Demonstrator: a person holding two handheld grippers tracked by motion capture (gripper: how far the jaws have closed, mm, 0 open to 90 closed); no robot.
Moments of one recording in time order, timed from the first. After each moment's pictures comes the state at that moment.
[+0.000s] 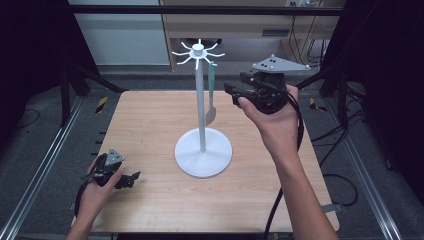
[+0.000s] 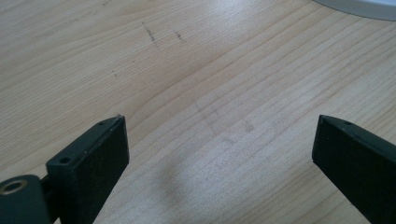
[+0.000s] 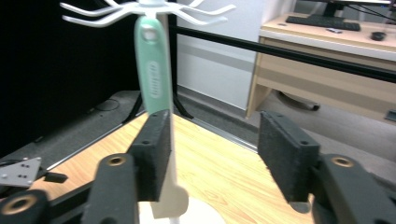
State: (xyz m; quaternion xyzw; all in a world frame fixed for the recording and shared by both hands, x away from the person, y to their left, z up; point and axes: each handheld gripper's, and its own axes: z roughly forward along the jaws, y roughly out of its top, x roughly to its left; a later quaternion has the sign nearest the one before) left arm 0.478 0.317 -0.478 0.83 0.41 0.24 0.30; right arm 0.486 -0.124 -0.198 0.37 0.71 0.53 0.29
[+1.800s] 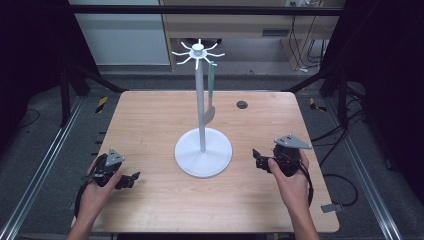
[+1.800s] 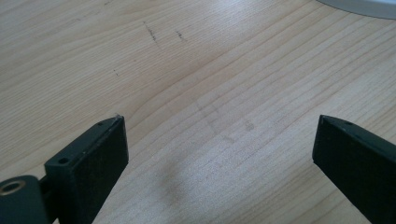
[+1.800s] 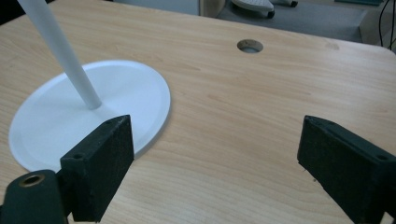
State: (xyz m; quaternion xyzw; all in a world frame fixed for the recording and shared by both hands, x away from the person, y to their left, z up) left arm 0.477 0.317 -0.478 0.83 0.41 0.24 0.30; right arm 0.467 -0.203 -0.410 0.49 0.71 0.42 0.28
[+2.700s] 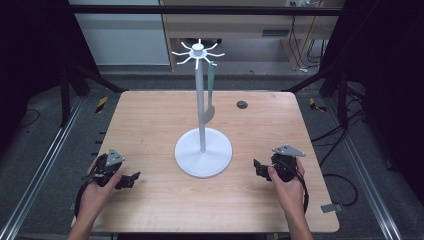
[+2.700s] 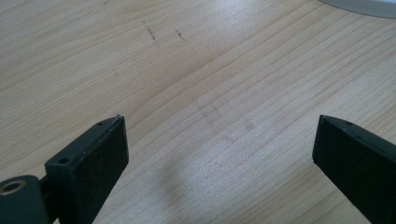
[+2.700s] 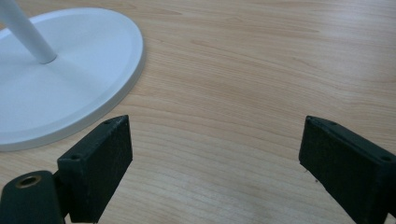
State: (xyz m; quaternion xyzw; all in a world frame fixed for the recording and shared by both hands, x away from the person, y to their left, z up) left arm 0.477 0.316 -0.478 0.83 0.41 0.24 0.30; right arm 0.478 -0.215 -0.467 0.53 0.71 0.38 0.25
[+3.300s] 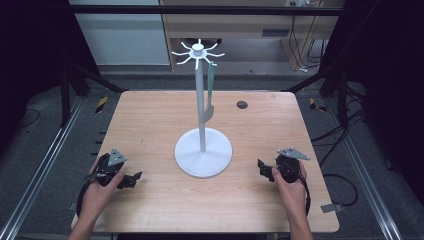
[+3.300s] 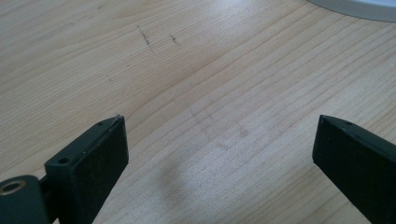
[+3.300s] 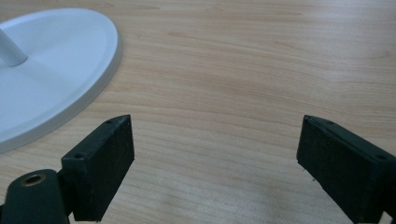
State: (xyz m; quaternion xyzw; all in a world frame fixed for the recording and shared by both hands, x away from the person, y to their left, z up) left arm 0.479 0.310 -0.479 0.83 0.41 0.24 0.30; right arm 0.480 -0.228 -0.486 0.56 0.69 0.39 0.25
